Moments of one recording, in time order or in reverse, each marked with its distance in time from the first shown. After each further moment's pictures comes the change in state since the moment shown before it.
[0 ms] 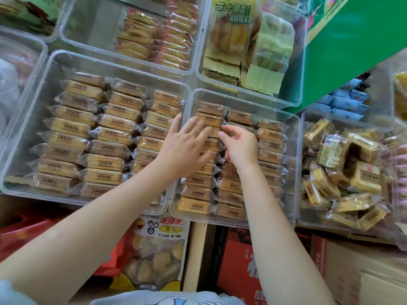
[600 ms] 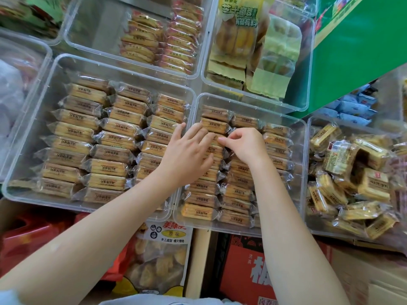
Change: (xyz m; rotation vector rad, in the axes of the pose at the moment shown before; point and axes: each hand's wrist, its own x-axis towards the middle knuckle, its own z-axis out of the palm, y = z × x) left_hand -0.004 -0.003 0.007 -0.066 0.112 0.001; right_hand 0.019 -0.020 -0.012 -0.420 -0.163 -0.050
